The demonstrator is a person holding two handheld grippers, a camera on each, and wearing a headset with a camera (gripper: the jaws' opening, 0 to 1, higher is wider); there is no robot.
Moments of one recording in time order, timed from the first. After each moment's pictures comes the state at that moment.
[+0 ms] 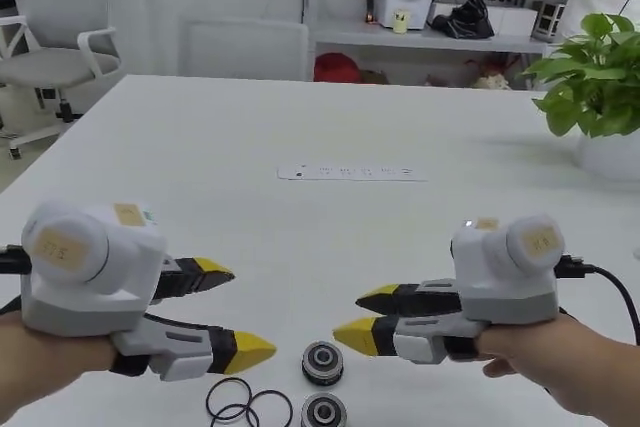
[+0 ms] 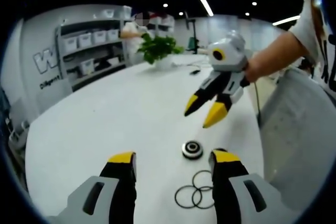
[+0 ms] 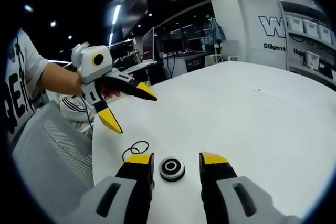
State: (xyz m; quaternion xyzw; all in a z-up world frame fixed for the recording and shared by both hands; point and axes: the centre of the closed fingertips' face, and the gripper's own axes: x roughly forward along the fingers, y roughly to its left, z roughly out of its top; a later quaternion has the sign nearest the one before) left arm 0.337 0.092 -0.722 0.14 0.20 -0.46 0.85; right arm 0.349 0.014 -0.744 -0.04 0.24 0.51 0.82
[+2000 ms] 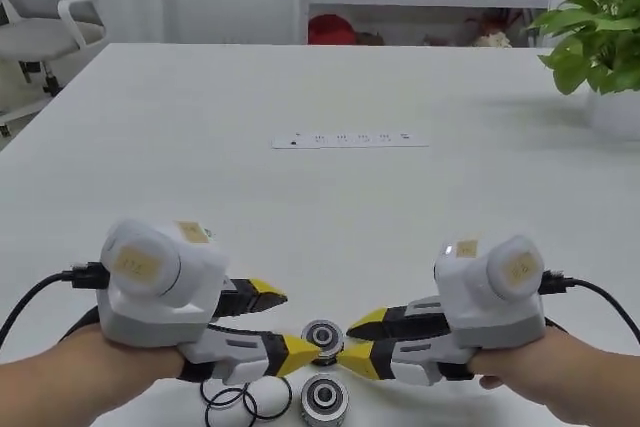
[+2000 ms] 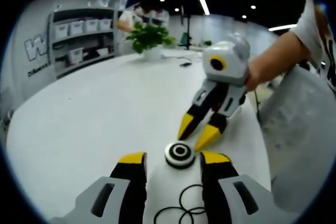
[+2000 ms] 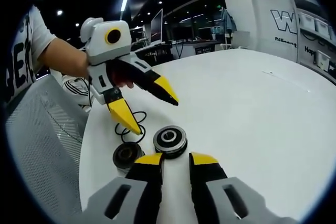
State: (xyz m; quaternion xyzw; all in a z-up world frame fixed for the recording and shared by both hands) left arm 0.343 0.042 -0.777 0.11 0.24 -0.50 0.82; right arm 0.338 0.015 -0.808 -0.08 0.27 0.54 0.79
